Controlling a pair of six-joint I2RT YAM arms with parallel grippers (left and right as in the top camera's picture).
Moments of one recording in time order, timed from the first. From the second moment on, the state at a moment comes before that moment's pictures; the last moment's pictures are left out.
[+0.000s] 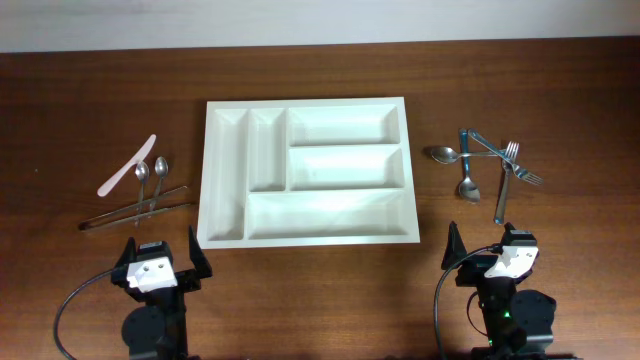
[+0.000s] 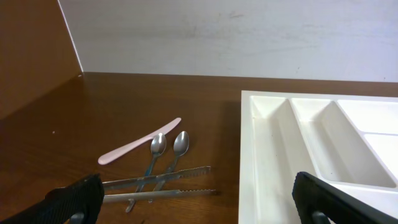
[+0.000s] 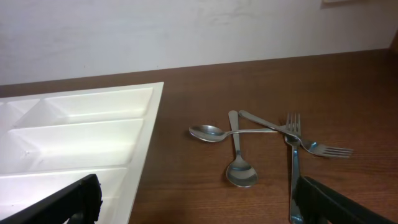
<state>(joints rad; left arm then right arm) 0.12 0.01 0.05 -0.16 -0.08 0.02 0.00 0.01 0.08 -0.25 0.00 0.10</state>
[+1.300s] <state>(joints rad) 0.12 0.01 0.05 -0.16 -0.08 0.02 0.00 0.13 0.35 -0.34 0.00 0.18</state>
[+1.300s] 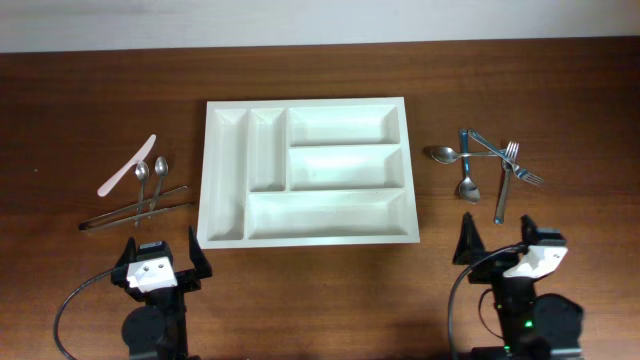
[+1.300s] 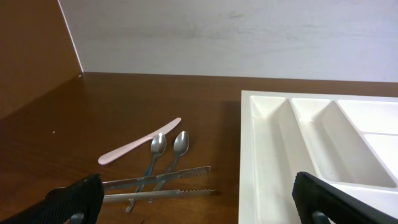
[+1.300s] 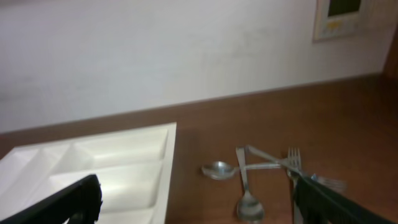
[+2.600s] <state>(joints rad) 0.12 0.01 0.05 -0.16 -0.08 0.02 0.00 1.88 1.82 -1.17 -0.02 0.27</state>
